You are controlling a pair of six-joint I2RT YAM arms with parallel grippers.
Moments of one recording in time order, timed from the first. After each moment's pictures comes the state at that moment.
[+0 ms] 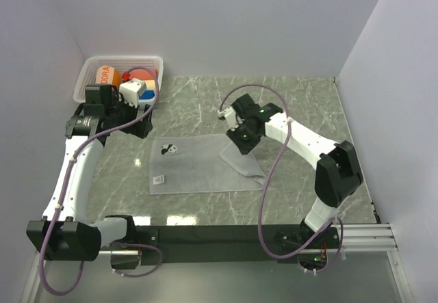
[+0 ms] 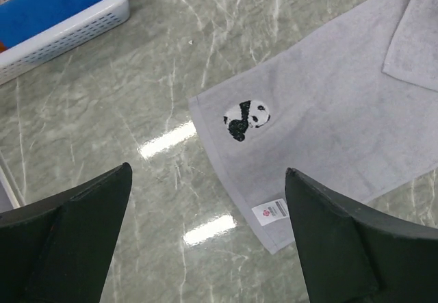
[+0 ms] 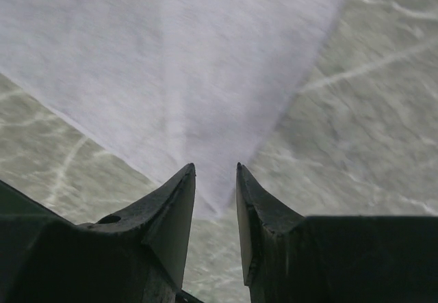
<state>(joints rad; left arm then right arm) -0.03 1.17 1.26 -0.80 0.31 0.29 0.58 1.68 1.39 -0.91 -0.08 -0.22</state>
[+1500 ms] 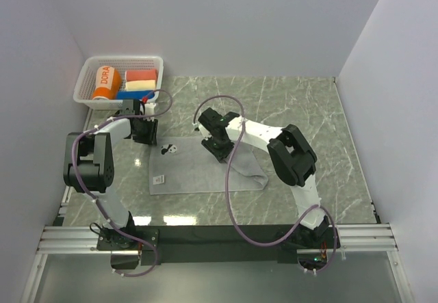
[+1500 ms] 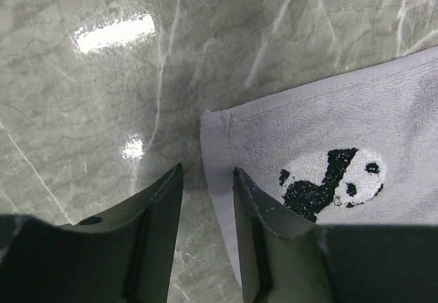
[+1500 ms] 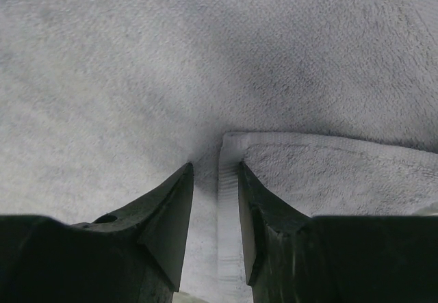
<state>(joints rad) -0.01 1.78 1.07 -0.38 0.21 0.15 0.77 2.10 1.59 -0.79 0.00 -0.05</state>
